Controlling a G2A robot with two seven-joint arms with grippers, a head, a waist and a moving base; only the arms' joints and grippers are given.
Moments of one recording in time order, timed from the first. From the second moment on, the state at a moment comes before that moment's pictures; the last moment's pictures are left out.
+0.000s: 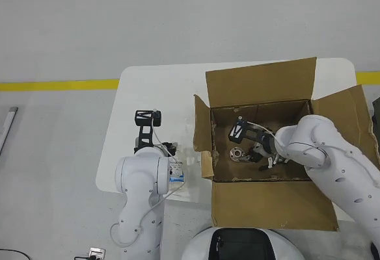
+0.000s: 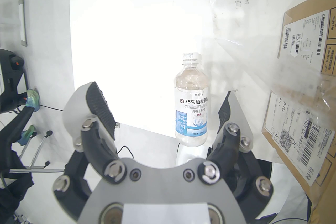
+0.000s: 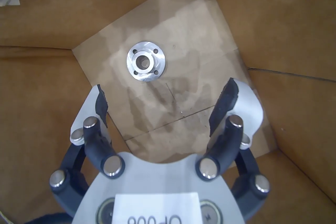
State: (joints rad) left arm 1.01 -1.64 -1.33 -1.95 1.84 0.03 -1.52; right arm -0.80 -1.12 1.05 -1.69 -0.94 -0.43 1.25
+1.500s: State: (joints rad) left arm 1.01 -1.64 -1.33 -1.95 1.84 0.03 -1.52; right arm -0.63 -1.17 0.80 -1.48 -0.90 -0.49 1.25
